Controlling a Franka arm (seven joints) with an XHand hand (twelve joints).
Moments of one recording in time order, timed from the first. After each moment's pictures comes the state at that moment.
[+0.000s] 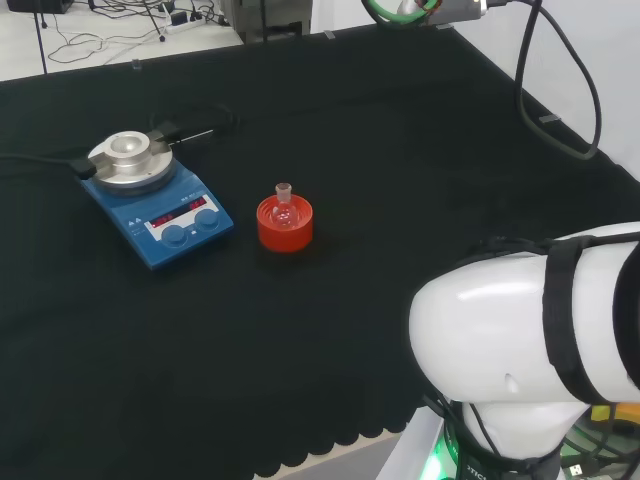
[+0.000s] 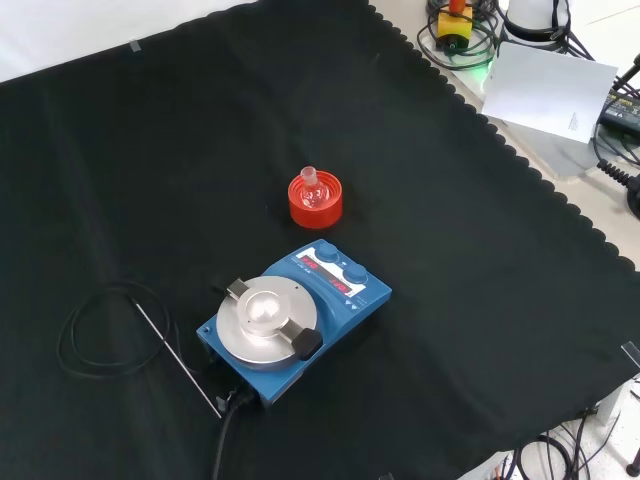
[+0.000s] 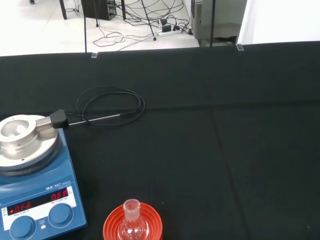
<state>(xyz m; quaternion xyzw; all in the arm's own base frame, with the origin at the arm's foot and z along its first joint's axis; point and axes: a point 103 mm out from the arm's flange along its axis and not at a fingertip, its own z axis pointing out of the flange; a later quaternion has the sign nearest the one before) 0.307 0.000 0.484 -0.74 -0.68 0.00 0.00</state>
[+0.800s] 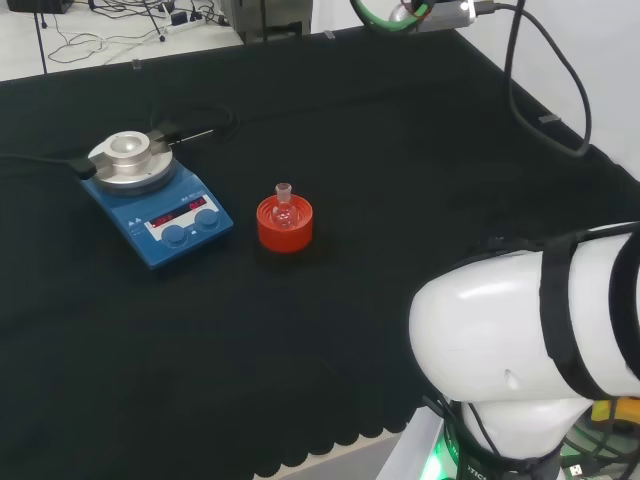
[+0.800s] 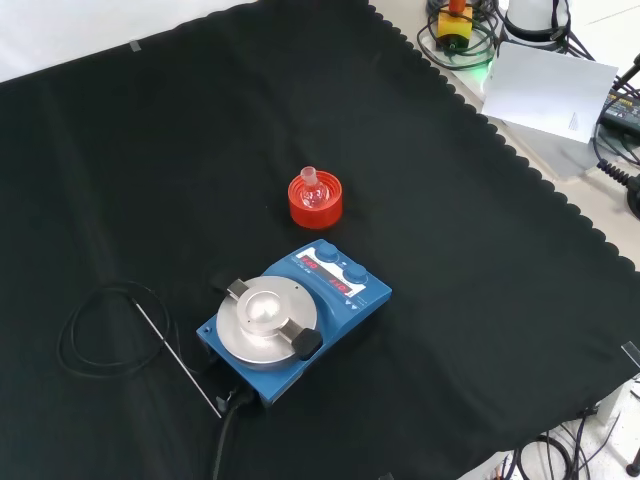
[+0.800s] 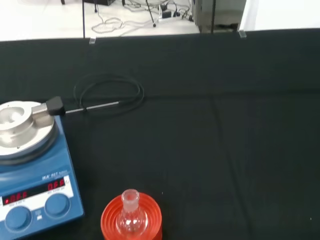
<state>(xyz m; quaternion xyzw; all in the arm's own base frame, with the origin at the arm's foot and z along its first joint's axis) 0.318 0.000 0.470 -0.74 -0.68 0.01 0.01</state>
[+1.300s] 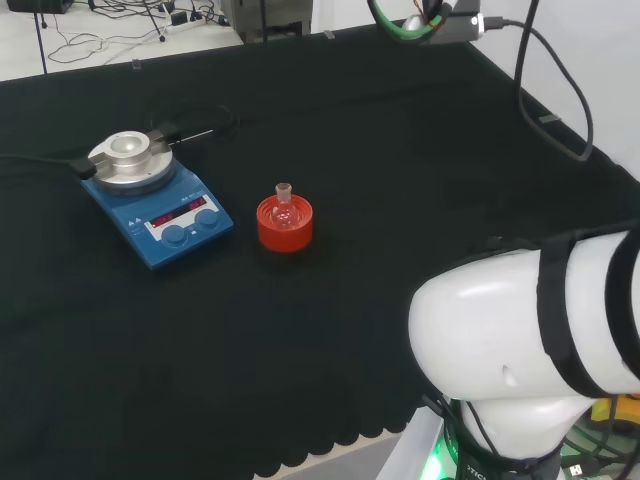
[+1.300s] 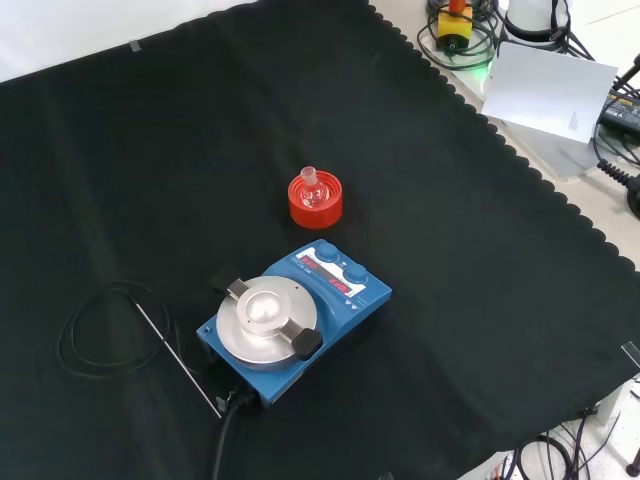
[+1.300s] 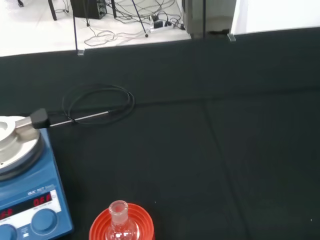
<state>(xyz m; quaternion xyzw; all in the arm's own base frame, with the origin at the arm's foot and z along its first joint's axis) 0.334 -0.025 0.444 -0.75 -0.66 -0.01 0.02</state>
